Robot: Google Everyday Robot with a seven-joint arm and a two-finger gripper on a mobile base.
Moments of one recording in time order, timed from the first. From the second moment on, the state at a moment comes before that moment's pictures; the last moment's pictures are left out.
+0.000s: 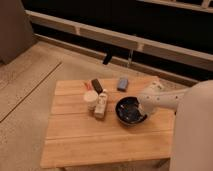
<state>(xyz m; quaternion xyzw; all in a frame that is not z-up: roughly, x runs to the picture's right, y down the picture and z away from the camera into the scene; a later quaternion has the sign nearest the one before) 0.264 0.146 0.874 -0.06 0.28 0.79 0.54</state>
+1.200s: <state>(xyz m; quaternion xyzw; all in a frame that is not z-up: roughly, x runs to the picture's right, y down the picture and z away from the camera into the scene) 0.154 0.123 0.889 -0.12 0.22 0.77 0.58</state>
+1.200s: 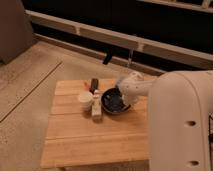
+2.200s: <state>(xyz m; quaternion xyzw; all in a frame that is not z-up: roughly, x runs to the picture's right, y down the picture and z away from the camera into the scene) 0.283 0.128 0.875 -0.05 0.29 0.79 0.53</state>
